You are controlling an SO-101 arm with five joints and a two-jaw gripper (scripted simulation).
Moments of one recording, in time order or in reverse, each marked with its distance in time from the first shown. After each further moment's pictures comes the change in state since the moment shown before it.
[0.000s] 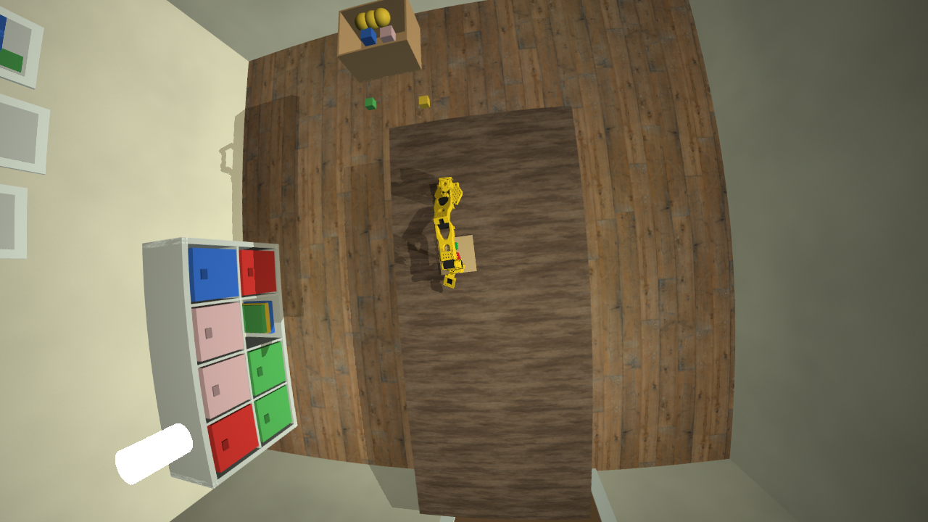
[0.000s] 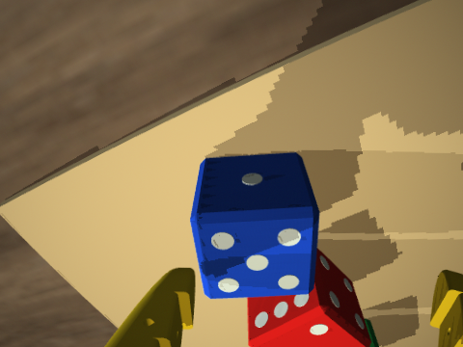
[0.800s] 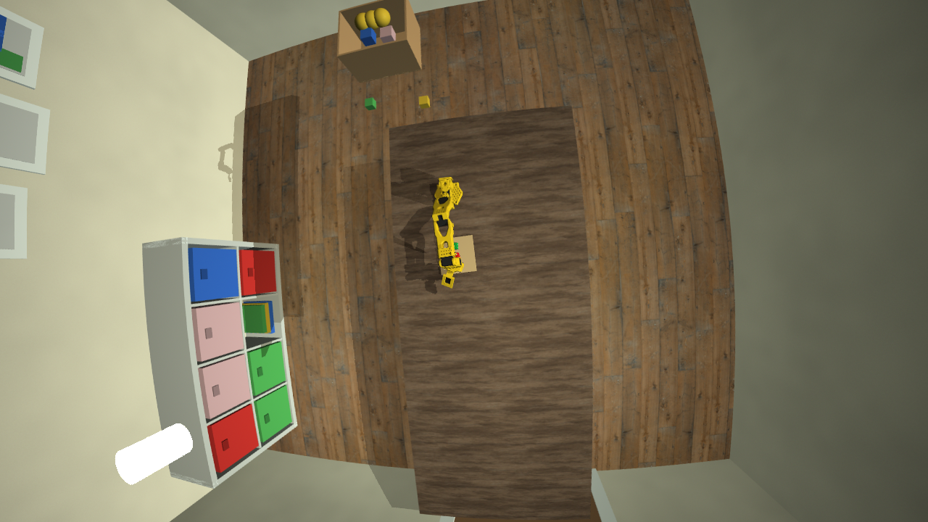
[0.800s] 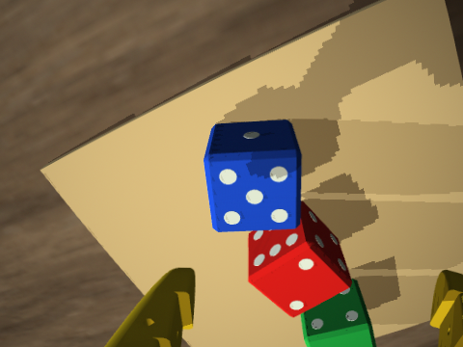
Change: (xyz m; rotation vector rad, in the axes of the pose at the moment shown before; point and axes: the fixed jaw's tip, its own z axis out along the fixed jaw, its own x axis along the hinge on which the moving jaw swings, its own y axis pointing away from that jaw) arm 0.000 0.000 -0.025 -0.026 -0.047 0.000
